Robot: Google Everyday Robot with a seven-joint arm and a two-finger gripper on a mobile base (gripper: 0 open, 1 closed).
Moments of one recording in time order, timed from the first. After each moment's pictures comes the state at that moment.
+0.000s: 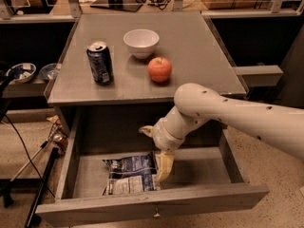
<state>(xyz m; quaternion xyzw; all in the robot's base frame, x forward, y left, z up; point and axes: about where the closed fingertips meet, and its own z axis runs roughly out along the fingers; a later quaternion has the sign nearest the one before) 0.493 0.008 0.642 -0.78 0.56 0.20 0.20</state>
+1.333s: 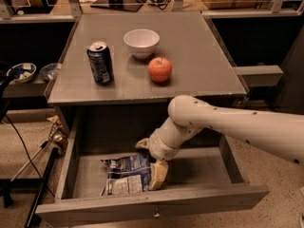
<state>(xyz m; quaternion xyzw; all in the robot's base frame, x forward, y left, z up) 0.477 0.020 0.602 -0.77 0.57 0.23 0.17</state>
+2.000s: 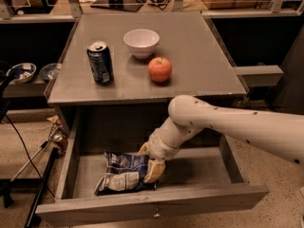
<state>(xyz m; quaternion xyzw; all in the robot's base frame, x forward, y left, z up) 0.477 0.020 0.602 -0.77 0.57 0.23 0.17</state>
